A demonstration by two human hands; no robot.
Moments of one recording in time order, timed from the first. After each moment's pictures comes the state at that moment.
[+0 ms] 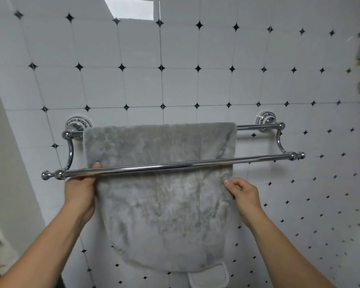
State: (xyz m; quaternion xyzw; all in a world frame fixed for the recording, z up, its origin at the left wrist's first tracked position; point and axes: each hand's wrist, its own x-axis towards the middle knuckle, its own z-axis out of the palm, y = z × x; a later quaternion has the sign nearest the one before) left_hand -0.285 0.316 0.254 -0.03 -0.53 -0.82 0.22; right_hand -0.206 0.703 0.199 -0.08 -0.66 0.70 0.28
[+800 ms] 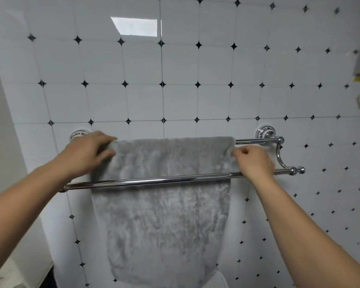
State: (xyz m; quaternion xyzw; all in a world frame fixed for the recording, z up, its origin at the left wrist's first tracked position) left_hand -0.281 0.311 0.387 -0.25 -0.91 -0.13 0.31; right_hand -0.212 0.708 0.346 -0.22 -0.85 0.29 0.37
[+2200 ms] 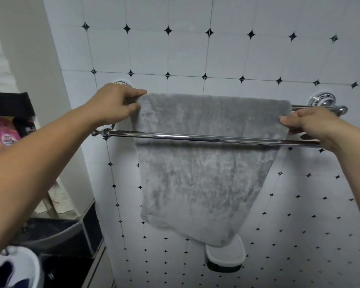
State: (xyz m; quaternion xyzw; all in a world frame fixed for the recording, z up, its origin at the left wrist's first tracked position) left_hand -0.278 0.279 0.381 -0.22 -0.91 -0.21 0.29; right_hand -0.195 0.726 0.375 -0.09 -0.86 0.47 0.18
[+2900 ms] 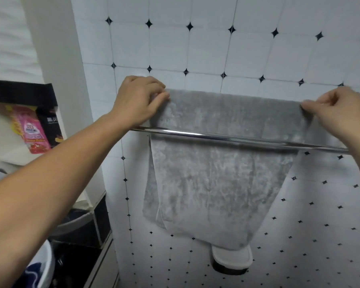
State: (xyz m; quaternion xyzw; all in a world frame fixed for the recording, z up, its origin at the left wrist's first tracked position) left_hand -0.269 0.296 0.371 -0.26 -0.84 -0.12 0.47; right_hand -0.205 0.718 0.391 -0.15 -0.88 0.24 0.38
